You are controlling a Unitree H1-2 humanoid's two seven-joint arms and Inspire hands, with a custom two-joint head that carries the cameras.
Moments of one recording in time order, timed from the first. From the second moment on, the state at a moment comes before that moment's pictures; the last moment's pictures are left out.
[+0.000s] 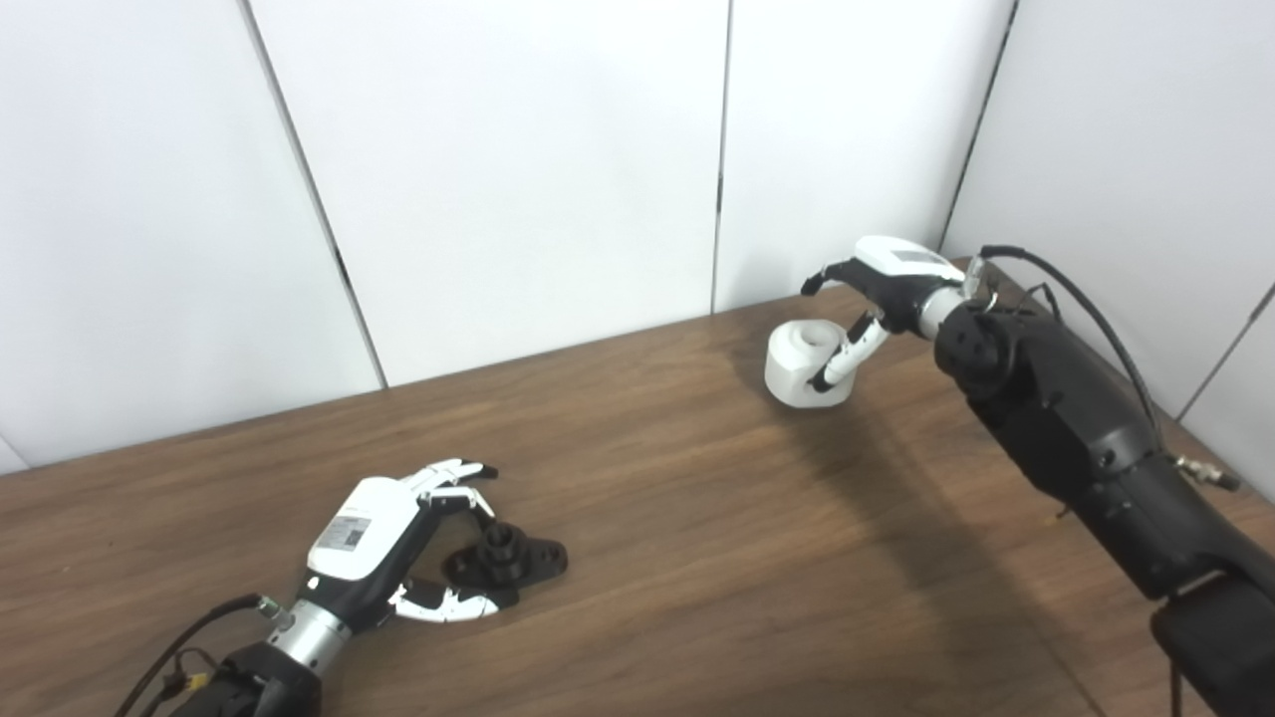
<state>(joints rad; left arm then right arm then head) -0.51 0.37 -0.58 0.59 0.70 -0.48 0.27 -0.62 -0.67 0.21 0.22 -0.70 0.34 0.40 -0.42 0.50</state>
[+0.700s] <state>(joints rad) -0.49 0.39 -0.58 0.55 0.70 -0.48 0.25 -0.62 -0.68 0.23 0.25 -0.69 0.32 0.43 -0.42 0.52</state>
